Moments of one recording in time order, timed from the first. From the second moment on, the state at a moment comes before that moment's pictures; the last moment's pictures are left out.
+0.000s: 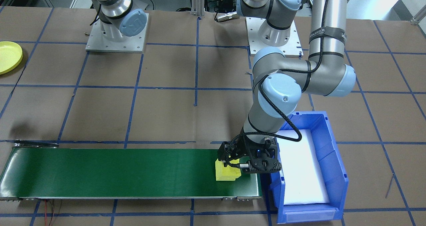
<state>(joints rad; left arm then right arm) -1.70 -2.04 -1.52 -0.96 1.49 -0.20 0.72 -1.25 1.70 -1.94 -1.72 -1.14</state>
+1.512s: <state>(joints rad) -1.69 -1.92 -1.54 -1.00 1.50 -0.21 0.55 -1.19 1.70 -2.10 -1.68 -1.37</state>
